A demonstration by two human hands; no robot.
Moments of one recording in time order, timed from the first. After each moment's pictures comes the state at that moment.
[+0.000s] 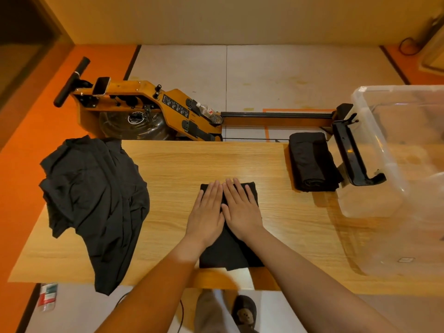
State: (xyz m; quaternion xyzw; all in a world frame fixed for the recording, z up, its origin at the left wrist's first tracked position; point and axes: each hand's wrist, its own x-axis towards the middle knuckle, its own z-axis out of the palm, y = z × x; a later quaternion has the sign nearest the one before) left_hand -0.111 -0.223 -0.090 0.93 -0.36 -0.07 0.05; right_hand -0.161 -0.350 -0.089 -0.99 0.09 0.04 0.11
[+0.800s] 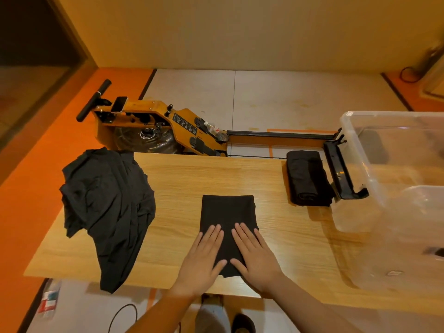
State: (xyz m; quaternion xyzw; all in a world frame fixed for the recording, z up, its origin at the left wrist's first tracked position) left_hand -0.184 -0.174 -0.090 0.91 -0.40 -0.10 0.02; right_hand -0.258 -0.360 -0.096 -0.99 0.00 0.07 0.08
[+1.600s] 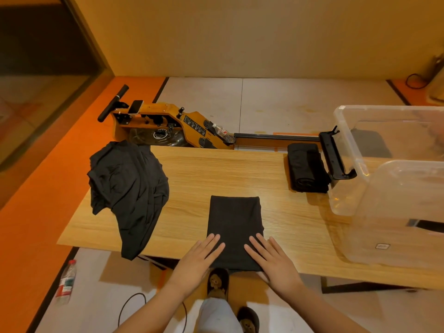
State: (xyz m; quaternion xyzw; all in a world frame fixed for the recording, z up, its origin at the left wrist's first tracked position) left_hand -0.232 -0.115 -0.085 0.88 -0.46 -0.11 -0.02; right_hand -0.340 -0.365 -0.090 -0.99 -0.08 0.09 0.06
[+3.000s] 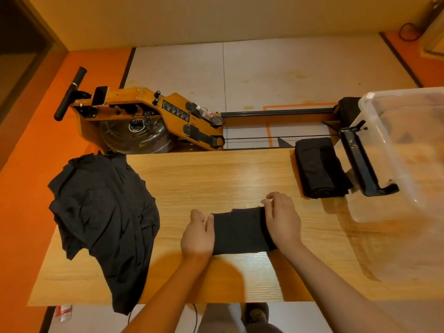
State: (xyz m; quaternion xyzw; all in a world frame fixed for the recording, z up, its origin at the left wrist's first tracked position) left_hand -0.103 -0.198 -0.059 0.94 -0.04 -0.16 0.29; right_hand -0.178 -0.388 -0.052 -0.90 0.31 -0.11 0.27
